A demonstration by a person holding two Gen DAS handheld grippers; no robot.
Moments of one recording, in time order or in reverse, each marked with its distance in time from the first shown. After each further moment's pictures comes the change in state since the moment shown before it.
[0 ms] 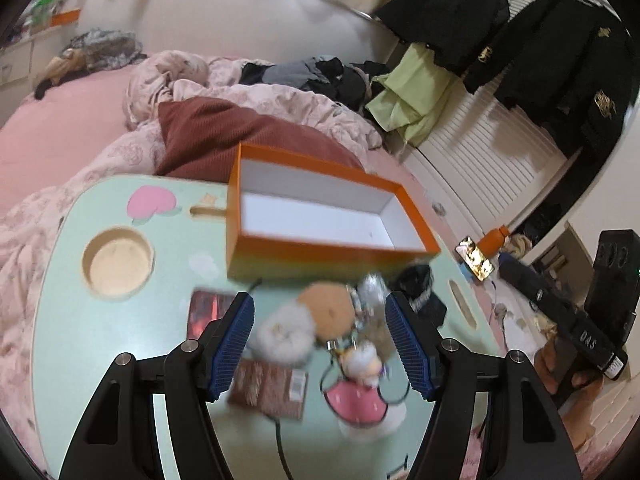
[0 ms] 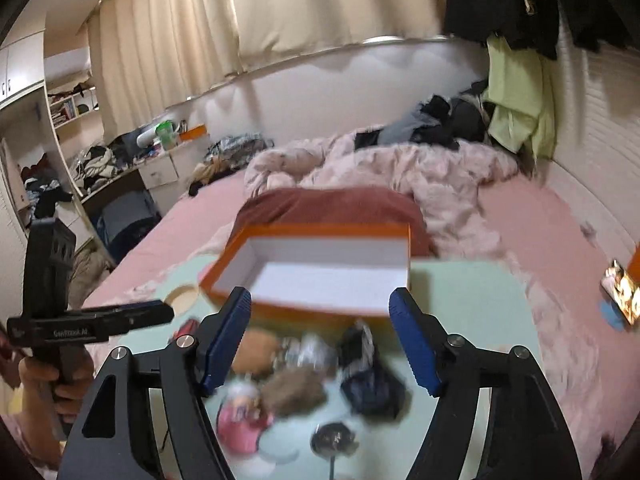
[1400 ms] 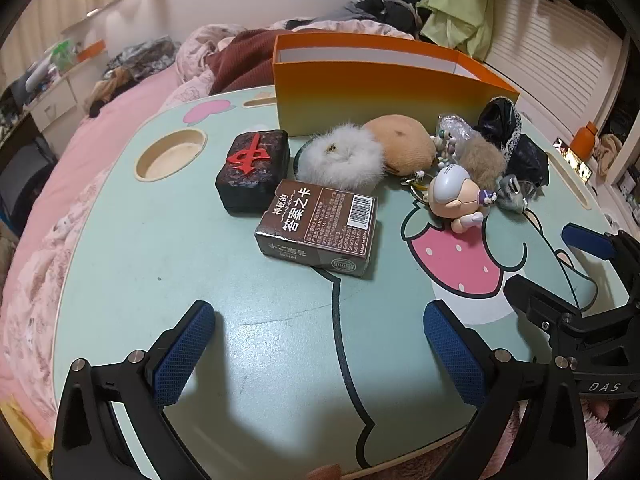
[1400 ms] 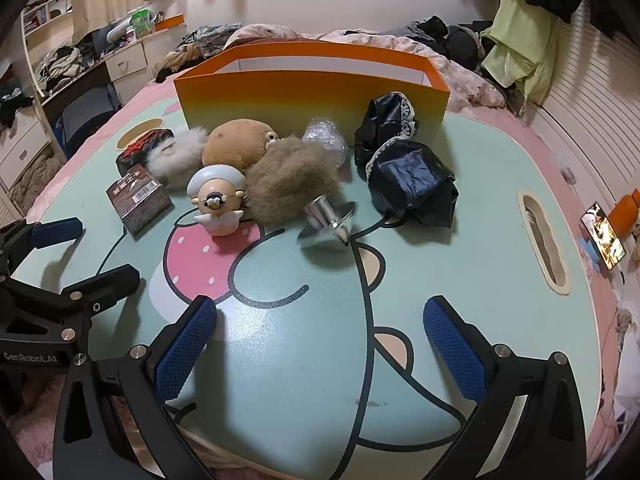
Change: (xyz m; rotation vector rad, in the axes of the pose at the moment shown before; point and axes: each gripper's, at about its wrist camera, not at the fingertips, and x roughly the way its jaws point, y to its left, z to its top) left arm 0.037 -0.008 -0.093 0.169 0.144 0.405; right arm 0.044 0.028 -0.125 -0.118 0.295 -0.202
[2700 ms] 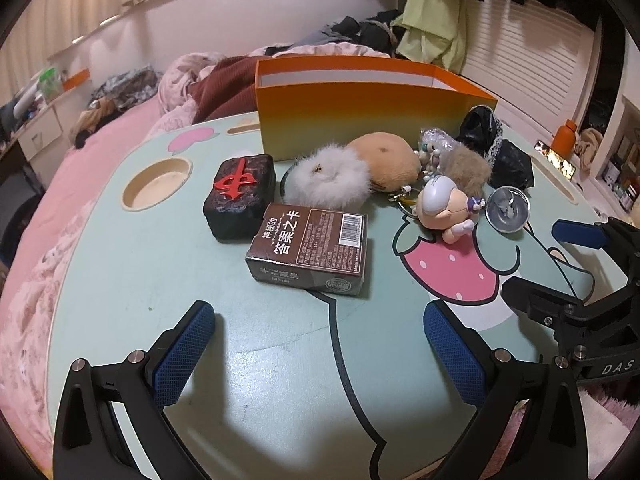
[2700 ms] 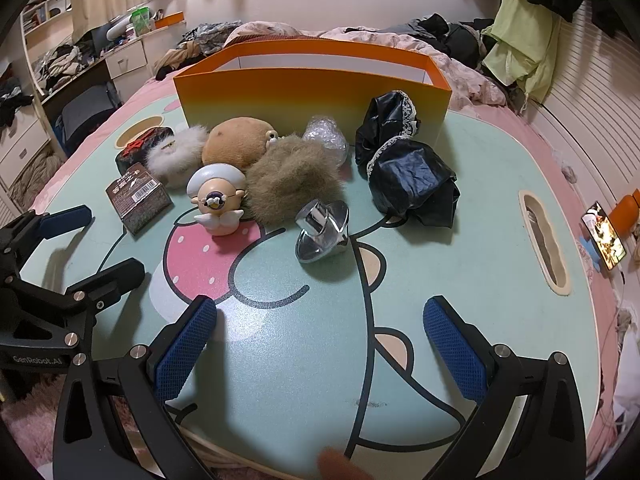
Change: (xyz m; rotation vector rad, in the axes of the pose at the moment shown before) left arm 0.000 0.004 -0.002 0.077 -0.107 -0.051; right arm -0.001 0.000 -0.001 -0.003 0.011 0.002
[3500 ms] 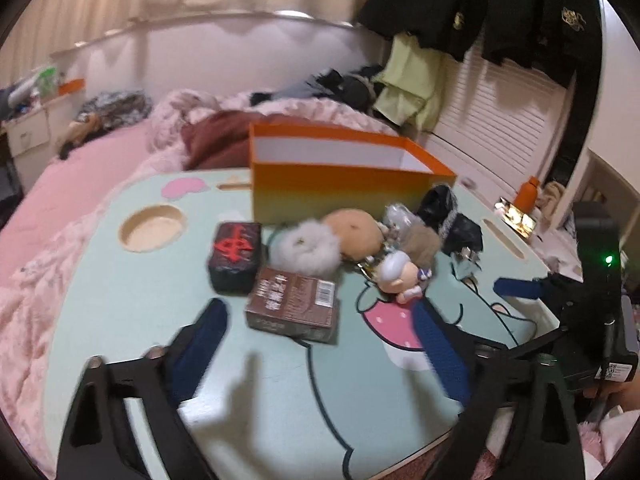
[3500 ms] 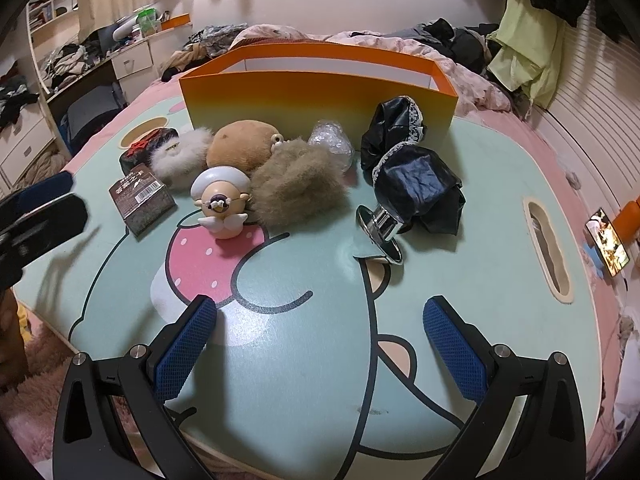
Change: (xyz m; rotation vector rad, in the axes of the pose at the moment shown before) left arm -0.032 0.015 0.013 -0.060 -0.157 -0.168; right arm 0.000 0.002 0.005 -0.015 -0.015 0.019
